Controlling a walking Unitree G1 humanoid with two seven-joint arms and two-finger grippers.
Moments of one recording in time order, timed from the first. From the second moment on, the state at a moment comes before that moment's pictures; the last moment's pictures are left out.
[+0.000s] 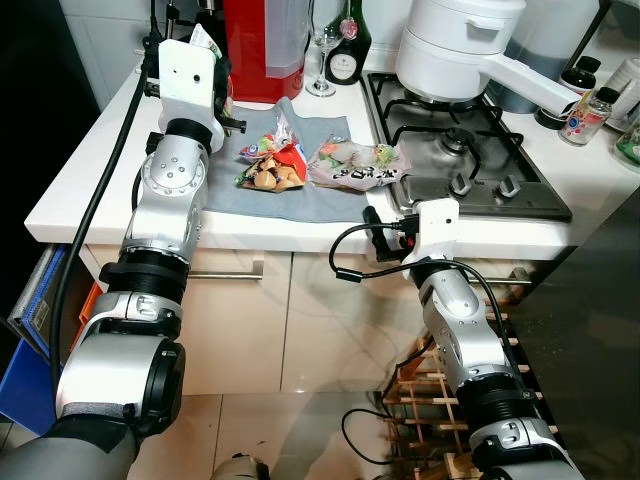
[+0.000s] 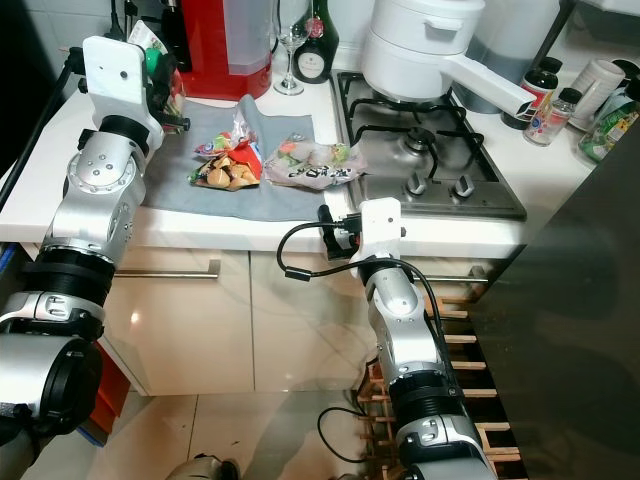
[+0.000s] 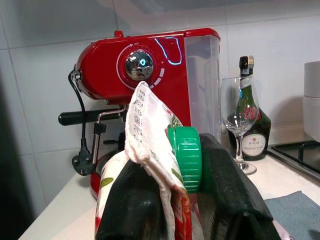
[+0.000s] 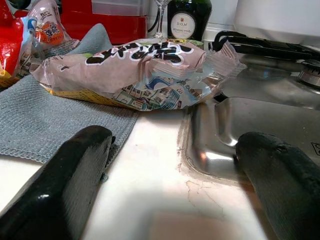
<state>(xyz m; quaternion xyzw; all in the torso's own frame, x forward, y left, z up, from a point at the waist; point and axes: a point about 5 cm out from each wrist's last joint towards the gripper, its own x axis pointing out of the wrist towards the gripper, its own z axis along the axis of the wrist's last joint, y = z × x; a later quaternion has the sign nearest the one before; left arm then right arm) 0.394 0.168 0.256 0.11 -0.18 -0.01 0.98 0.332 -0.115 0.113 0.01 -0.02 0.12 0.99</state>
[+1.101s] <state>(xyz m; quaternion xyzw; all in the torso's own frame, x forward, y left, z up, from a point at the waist) 0.380 0.162 0.256 0.09 -0.23 0.00 0.97 0.331 -0.115 0.105 0.01 -0.01 0.11 0.99</state>
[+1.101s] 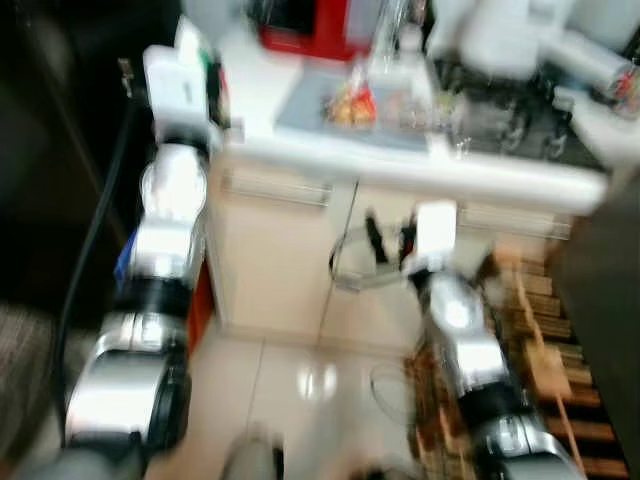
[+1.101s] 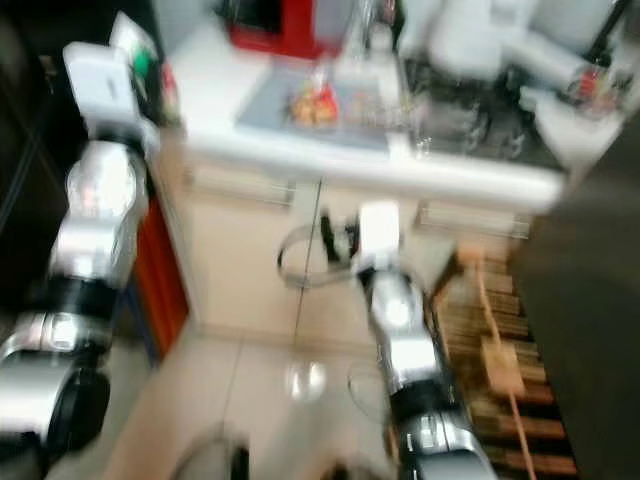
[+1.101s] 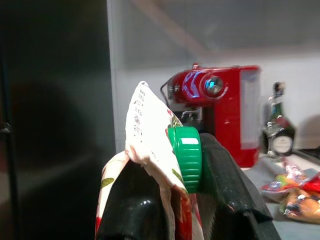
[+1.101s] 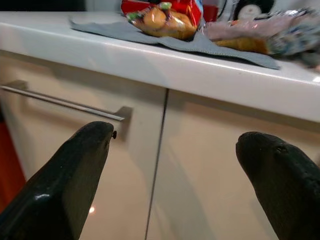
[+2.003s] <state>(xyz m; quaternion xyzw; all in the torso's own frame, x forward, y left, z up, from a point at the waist) 0.323 0.159 0.082 0.04 0.04 0.01 1.00 0.300 -0.157 0.022 -0.05 0.16 0.07 0.98</state>
